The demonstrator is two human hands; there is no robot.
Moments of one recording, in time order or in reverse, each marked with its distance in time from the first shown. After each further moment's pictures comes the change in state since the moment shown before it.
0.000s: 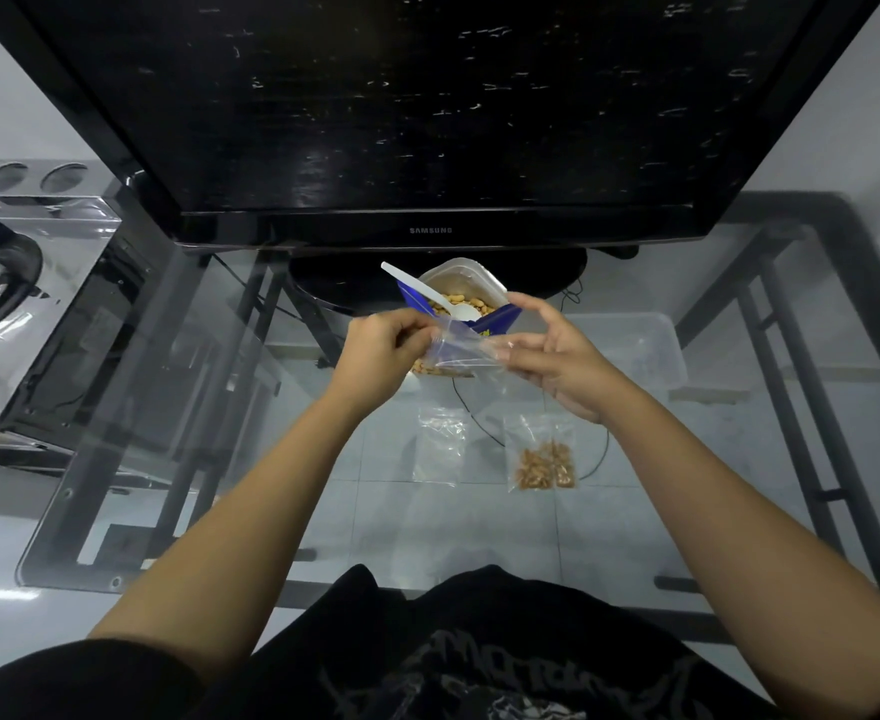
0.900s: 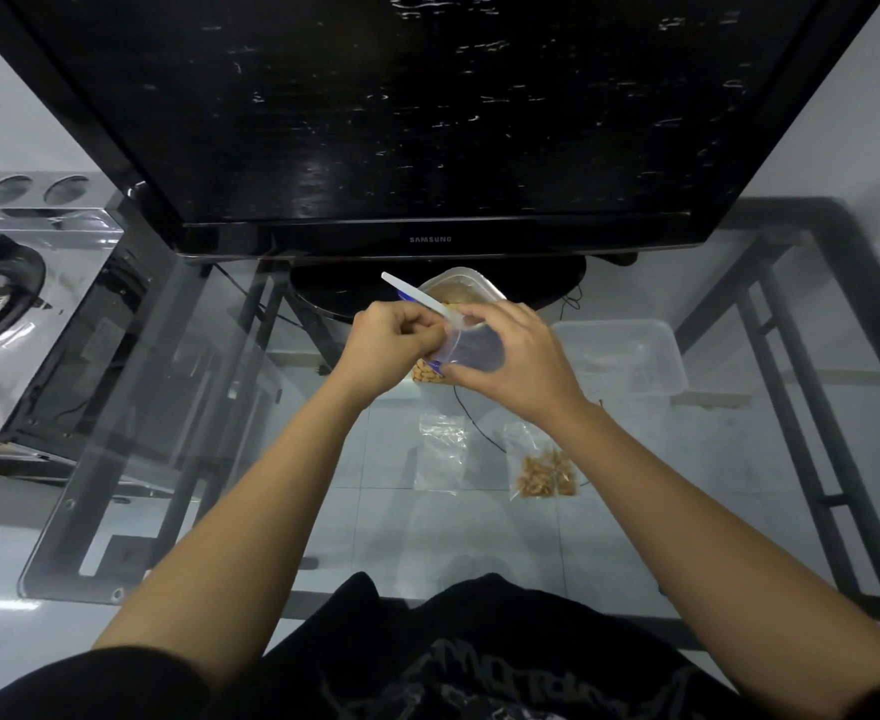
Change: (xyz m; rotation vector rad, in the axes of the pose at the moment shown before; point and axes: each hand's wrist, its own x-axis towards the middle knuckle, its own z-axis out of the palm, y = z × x) left_hand 0.012 0.018 -0.007 -0.254 -0.087 -0.191; right_hand 0.013 -0.002 0.039 -0.938 0.308 -0.538
